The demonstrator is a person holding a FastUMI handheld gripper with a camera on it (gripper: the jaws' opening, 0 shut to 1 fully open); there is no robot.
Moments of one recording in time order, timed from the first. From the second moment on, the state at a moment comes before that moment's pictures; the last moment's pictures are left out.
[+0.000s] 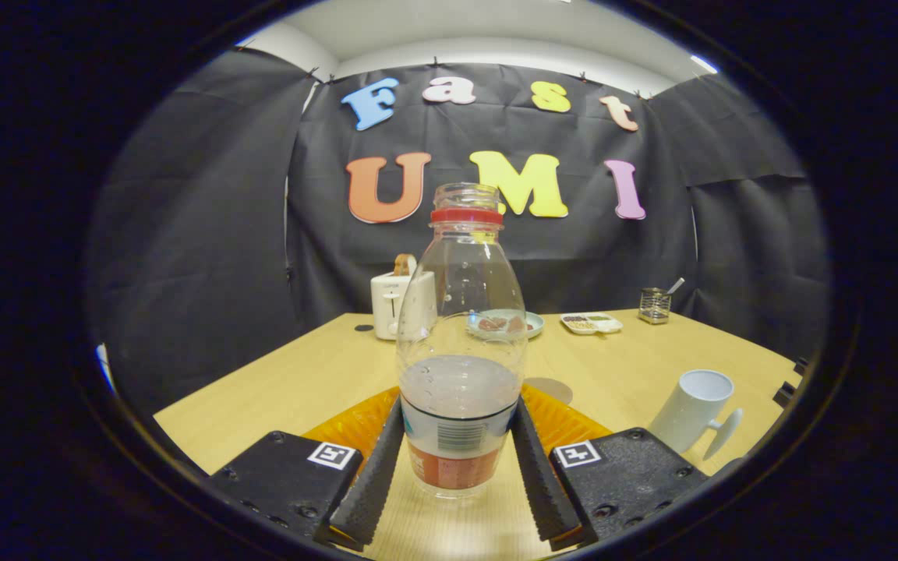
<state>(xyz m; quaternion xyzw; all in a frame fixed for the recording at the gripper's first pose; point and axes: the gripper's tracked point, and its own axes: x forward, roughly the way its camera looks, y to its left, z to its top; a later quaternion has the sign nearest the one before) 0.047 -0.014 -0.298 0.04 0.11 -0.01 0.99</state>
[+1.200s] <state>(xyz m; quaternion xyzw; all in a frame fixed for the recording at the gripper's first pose) 0.057 -0.073 -0.301 0.41 0.12 0.02 0.90</state>
